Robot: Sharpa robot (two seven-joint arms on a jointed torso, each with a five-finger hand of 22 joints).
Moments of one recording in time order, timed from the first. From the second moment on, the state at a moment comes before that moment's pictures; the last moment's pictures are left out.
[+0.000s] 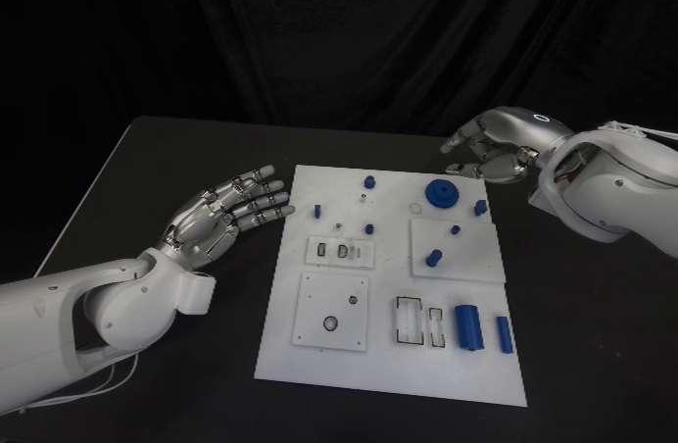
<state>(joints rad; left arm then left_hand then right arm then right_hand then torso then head) 1.25 -1.14 -0.21 1.74 0.15 0.09 0.68 1.31 0.18 0.26 0.08 0.59 0.45 0.15 0.10 0.06 0.30 0.28 0.48 0.07 0.32 0.28 0.41 0.06 0.09 0.42 0.29 0.27 0.12 1.59 -0.96 -0.24 1.60 -1.41 -0.38 -0.08 1.39 -0.09 0.25 0.12 0.18 0.88 0.13 0.10 0.14 1.35 0.04 1.49 1.30 1.46 -0.03 1.42 1.18 0.11 1.35 0.08 1.31 1.16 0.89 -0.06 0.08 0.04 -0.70</state>
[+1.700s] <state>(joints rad) 1.25 -1.14 -0.21 1.72 0.15 0.10 0.68 1.30 0.17 0.27 0.08 0.59 0.45 0.15 0.10 0.06 0.30 0.28 0.48 0.07 0.33 0.28 0.43 0.07 0.09 0.42 0.29 0.27 0.12 1.50 -0.90 -0.25 1.53 -1.54 -0.36 -0.26 1.27 -0.10 0.14 0.20 0.06 0.89 0.11 0.07 0.11 1.46 0.01 1.57 1.31 1.46 -0.05 1.53 1.31 0.06 1.44 0.05 1.43 1.31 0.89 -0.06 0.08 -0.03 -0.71</state>
